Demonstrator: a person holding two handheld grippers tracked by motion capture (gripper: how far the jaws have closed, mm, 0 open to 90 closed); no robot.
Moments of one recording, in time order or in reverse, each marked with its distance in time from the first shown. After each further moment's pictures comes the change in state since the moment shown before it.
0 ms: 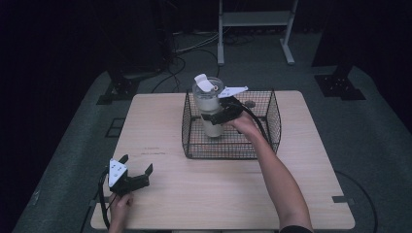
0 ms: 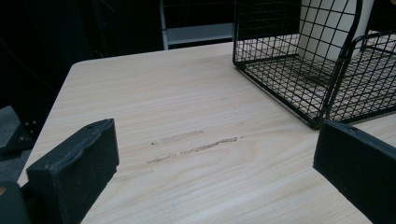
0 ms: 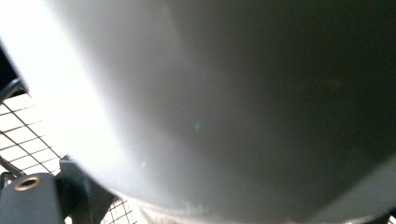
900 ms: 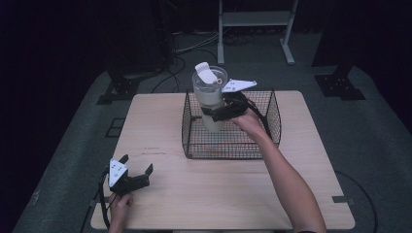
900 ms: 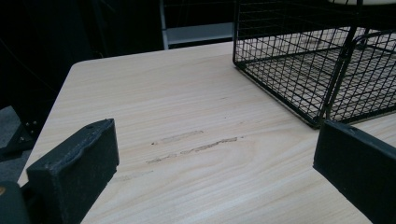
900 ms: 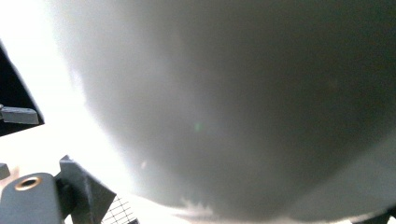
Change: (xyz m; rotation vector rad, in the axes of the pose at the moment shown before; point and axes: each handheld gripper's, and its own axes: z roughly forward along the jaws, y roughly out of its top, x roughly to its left) left arm 0.000 0.000 0.000 0.004 0.000 0.001; right arm 0.034 0.039 -0.050 -0.092 -0.043 -0.039
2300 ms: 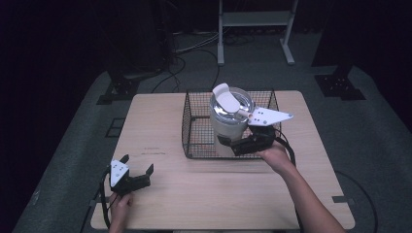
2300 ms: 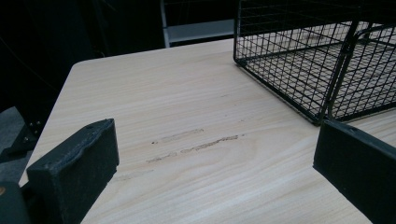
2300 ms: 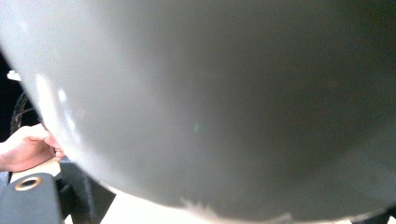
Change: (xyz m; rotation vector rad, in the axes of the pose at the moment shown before) left arm -0.002 0.000 0.001 0.010 0.007 0.016; right arm 0.071 -0.021 -0.108 -0.112 0.053 -0.064
